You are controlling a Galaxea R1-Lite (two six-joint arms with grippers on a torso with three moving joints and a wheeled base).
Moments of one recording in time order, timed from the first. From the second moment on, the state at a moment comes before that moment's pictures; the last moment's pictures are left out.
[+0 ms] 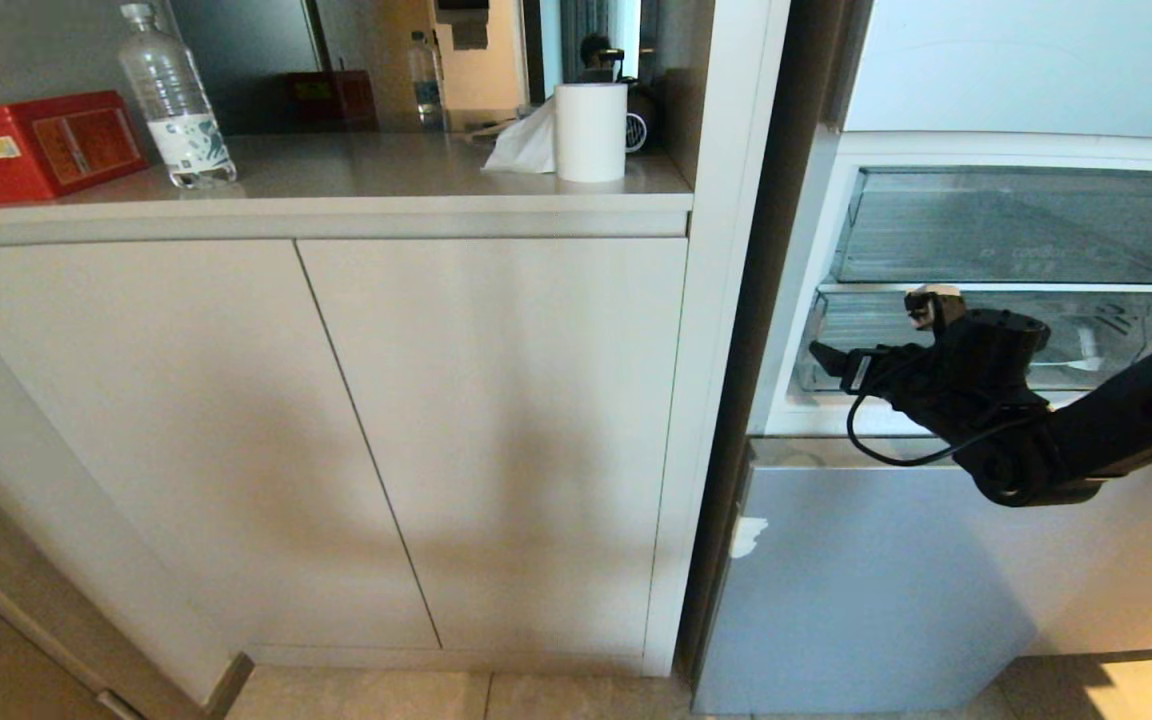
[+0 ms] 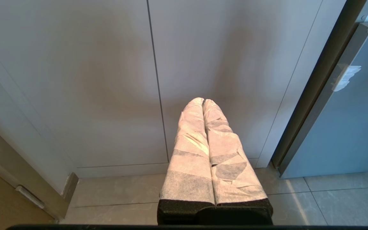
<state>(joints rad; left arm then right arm) 0.00 0.00 0.00 0.00 0.00 0.01 0.03 2.24 -1.23 -1.01 0.11 0.11</state>
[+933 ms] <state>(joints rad) 0.00 0.00 0.00 0.00 0.00 0.01 0.07 2.24 -1.26 -1.03 0.03 0.10</state>
